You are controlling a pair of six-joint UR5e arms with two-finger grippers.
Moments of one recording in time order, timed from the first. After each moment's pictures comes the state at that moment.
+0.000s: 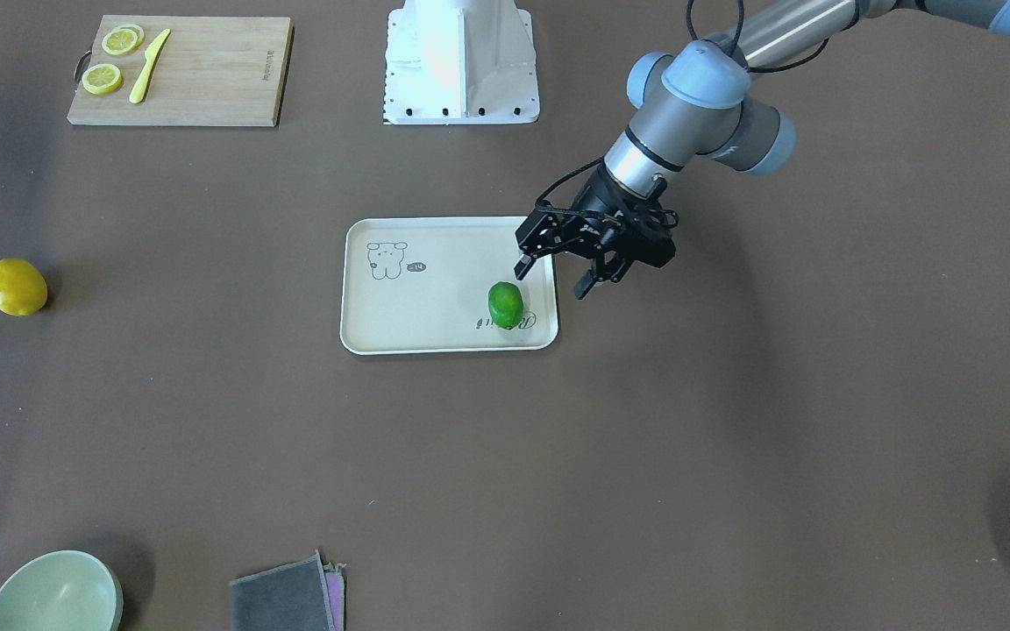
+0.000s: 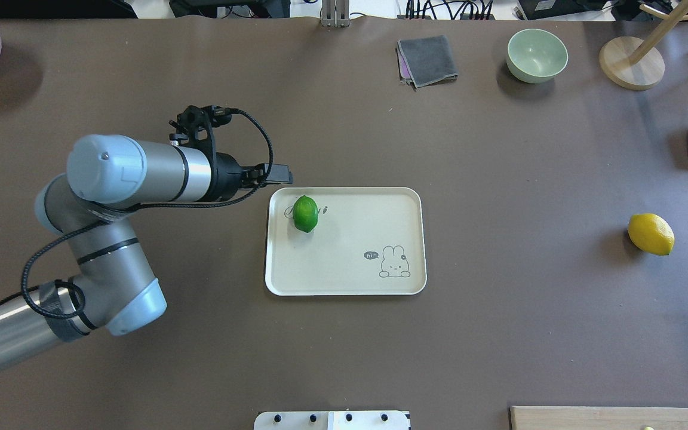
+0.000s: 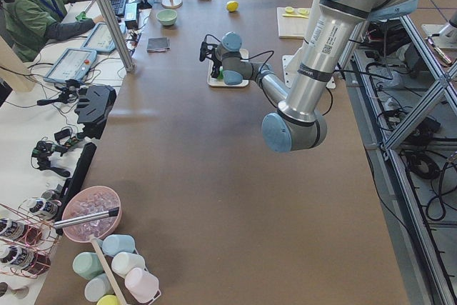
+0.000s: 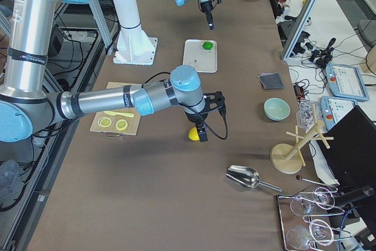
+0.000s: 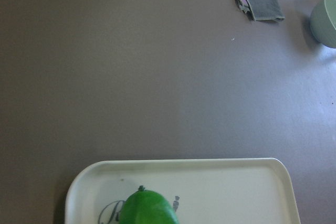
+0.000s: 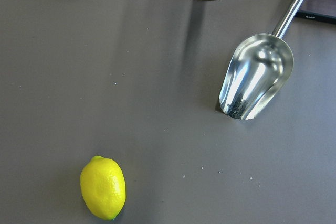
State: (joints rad) left arm -0.65 -2.02 -1.69 -2.29 -1.86 -1.26; right arm 1.48 -1.80 1.98 -1.35 2.31 0.15
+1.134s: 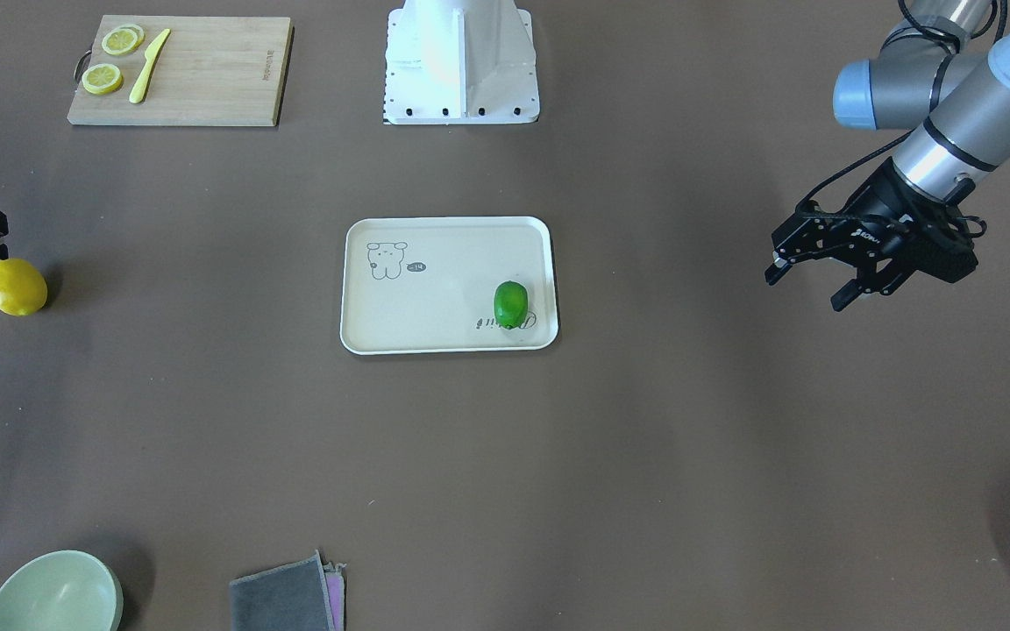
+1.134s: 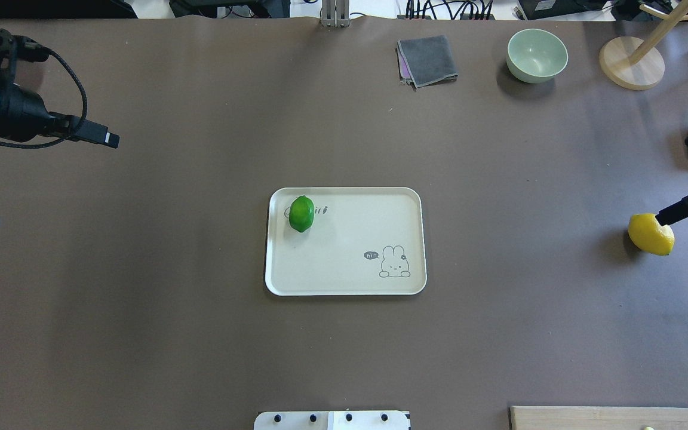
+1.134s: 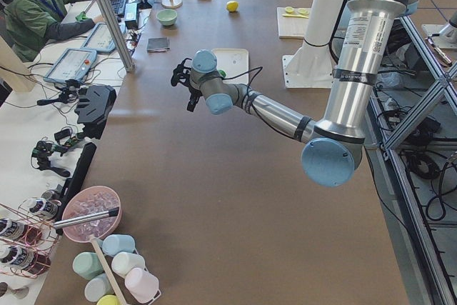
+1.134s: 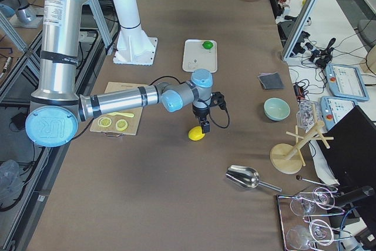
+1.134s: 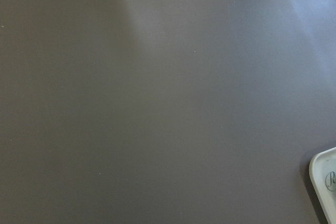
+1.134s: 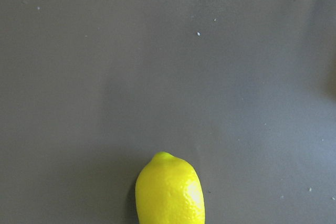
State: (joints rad) left arm -1.02 -1.76 -1.77 -2.21 -2.22 -0.80; right arm 1.07 -1.70 1.83 -1.27 2.16 0.28
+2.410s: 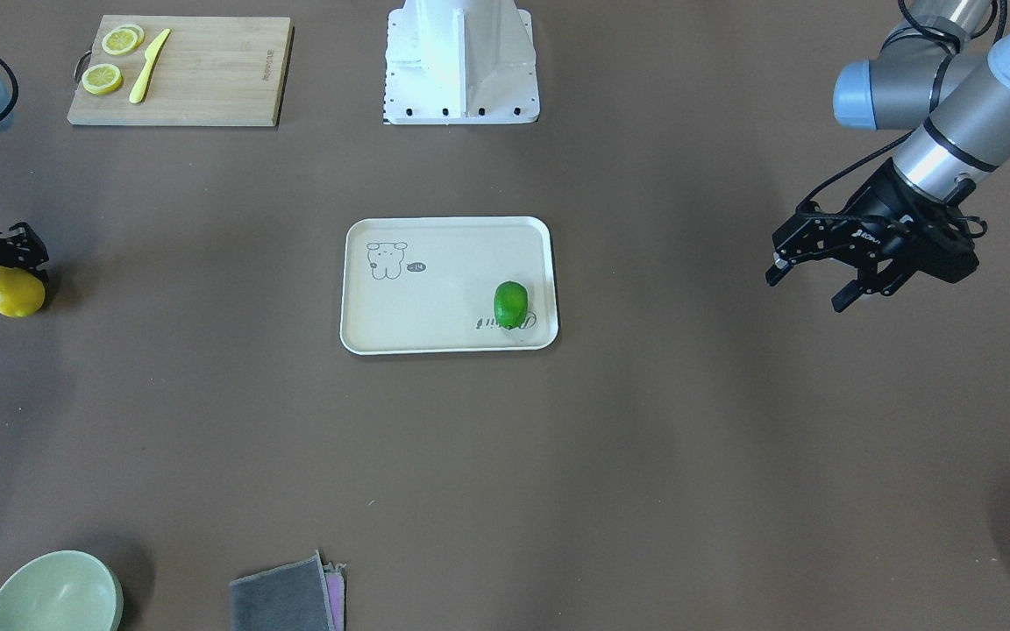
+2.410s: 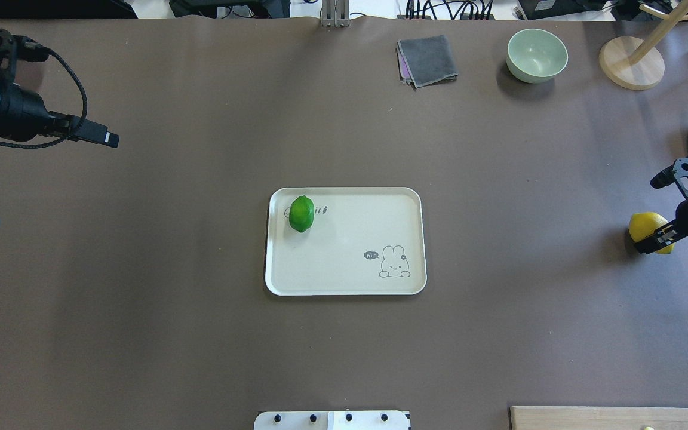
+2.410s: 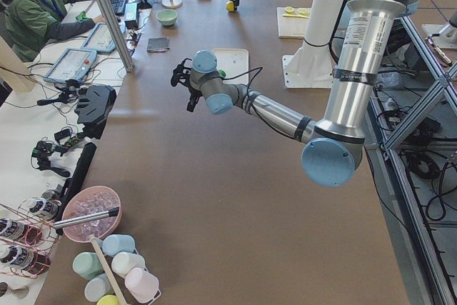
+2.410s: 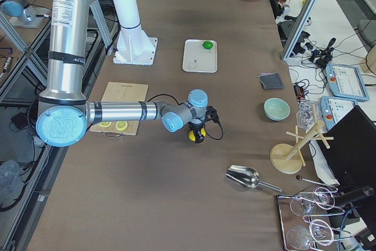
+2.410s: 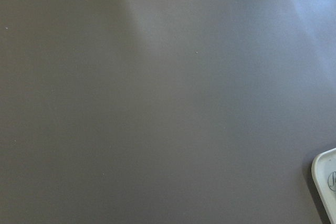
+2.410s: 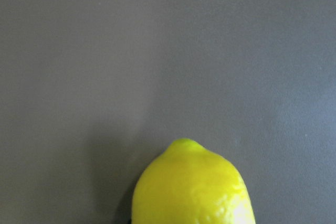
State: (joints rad) left arm -1.02 -1.76 -1.77 -2.21 -2.21 -0.80; right arm 0.96 -1.69 1.64 -1.02 2.16 0.30
